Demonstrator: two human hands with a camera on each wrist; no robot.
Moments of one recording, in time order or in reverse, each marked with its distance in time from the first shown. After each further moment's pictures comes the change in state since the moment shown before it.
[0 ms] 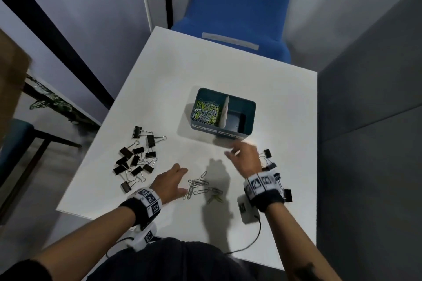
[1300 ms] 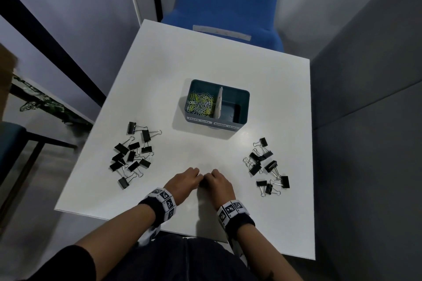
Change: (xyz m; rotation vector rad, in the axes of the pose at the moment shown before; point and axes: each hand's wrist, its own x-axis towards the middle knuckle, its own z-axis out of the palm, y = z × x) left_hand 0.003 0.032 0.036 0.240 0.113 0.359; right_hand -0.072 0.040 0.126 -0.235 -0.124 -0.154
